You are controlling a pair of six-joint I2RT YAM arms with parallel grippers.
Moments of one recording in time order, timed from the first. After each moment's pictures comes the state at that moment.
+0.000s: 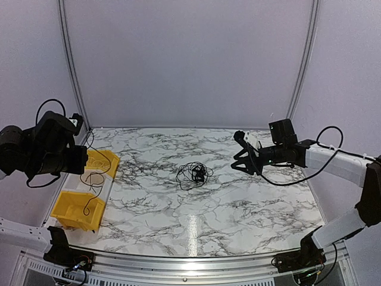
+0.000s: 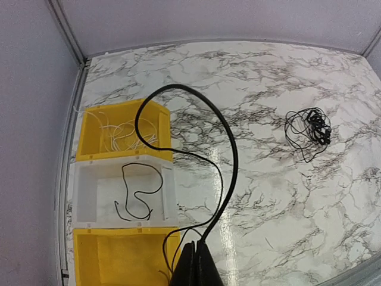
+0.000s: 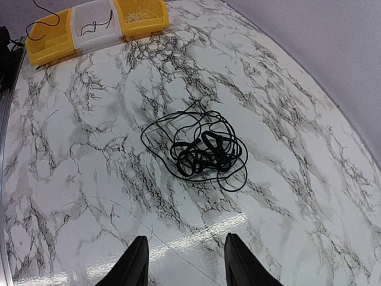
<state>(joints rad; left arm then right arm) -0.95 0.96 1.26 -1.20 -0.58 -0.62 0.39 1.37 0.94 -0.28 -0.62 -0.53</state>
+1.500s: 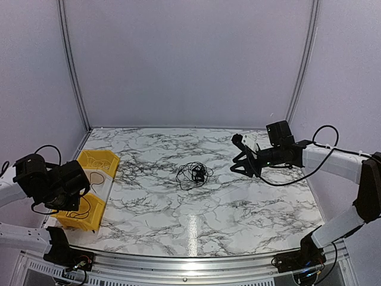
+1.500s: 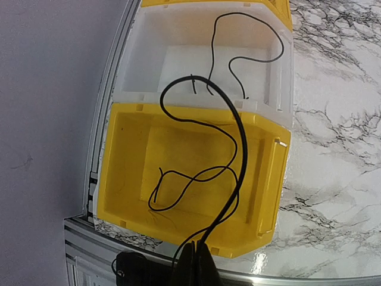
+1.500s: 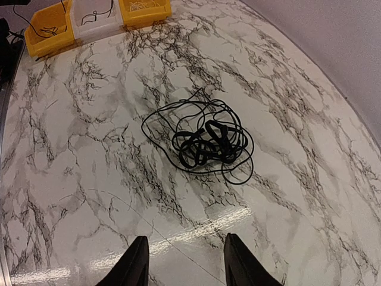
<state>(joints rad) -0.90 0.87 0.87 -1.49 -0.54 -0.98 0.39 1.41 0.94 -0.28 -0.62 -0.55</state>
